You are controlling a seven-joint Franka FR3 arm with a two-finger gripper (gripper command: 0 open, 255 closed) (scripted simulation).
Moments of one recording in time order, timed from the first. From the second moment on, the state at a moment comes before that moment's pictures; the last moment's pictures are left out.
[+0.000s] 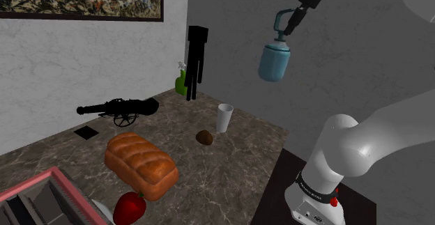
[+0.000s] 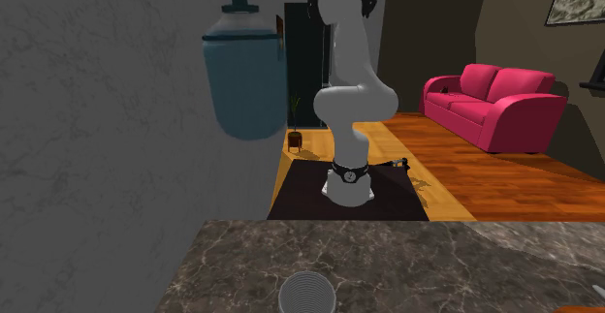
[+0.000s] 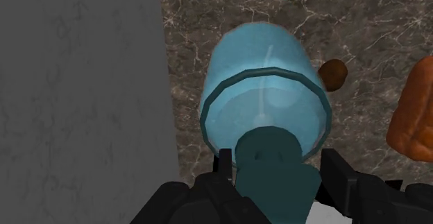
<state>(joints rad) 0.19 -0.66 -0.48 -1.84 -0.17 1.53 -0.45</state>
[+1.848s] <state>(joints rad) 0.37 -0.08 -0.27 -1.71 0.00 1.92 -0.09</state>
